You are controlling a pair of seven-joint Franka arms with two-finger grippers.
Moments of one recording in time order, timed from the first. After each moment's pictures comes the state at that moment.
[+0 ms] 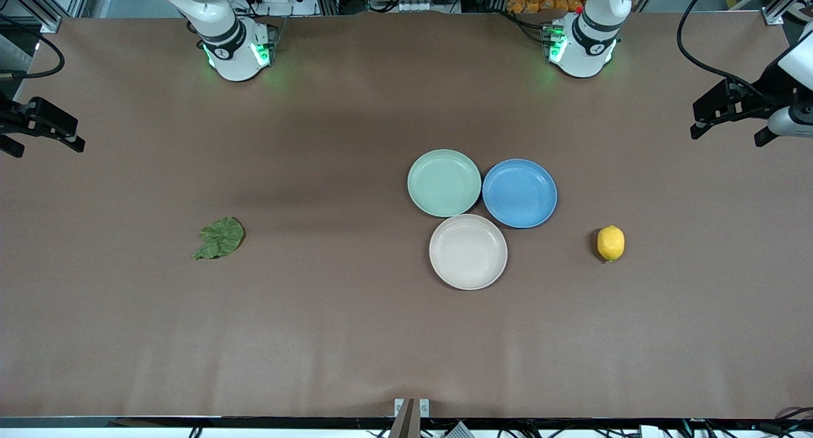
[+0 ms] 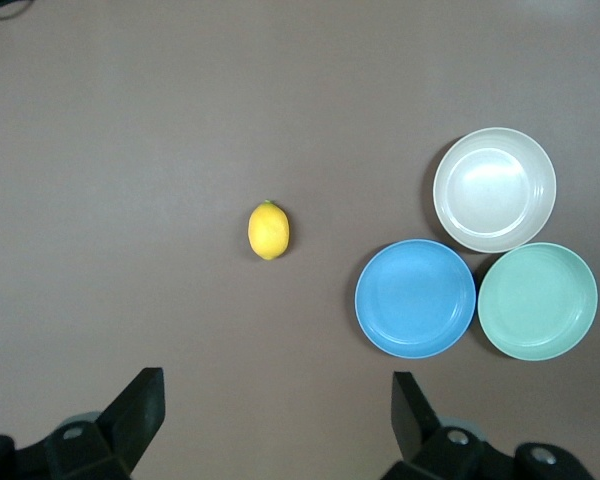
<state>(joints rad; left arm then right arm) -0.02 -0.01 -0.09 -1.47 -0.02 1.52 0.04 0.02 0.01 -0.06 -1.48 0.02 1.54 -0.12</state>
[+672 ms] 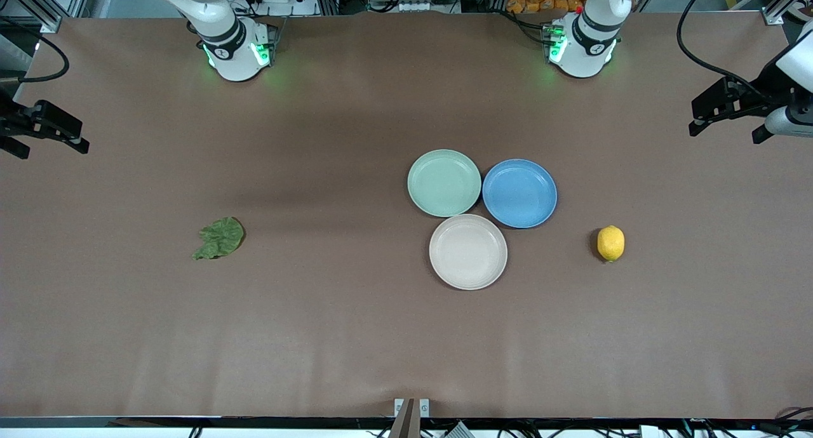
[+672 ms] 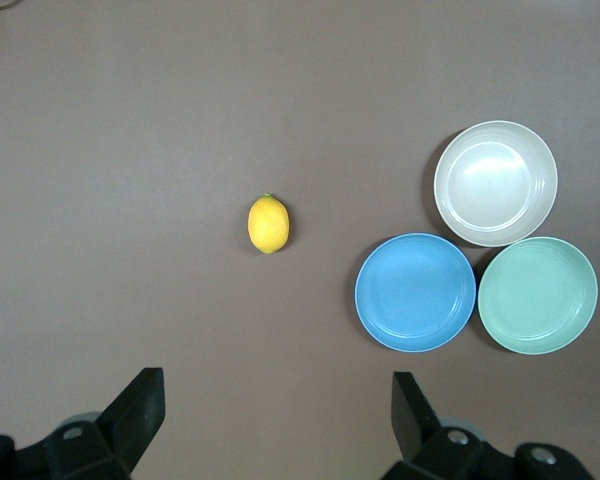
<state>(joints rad) -0.02 -0.01 -0.08 -1.47 -0.02 1.51 0.04 0.02 0.00 -0.06 -1.52 0.02 1.55 -0.12</state>
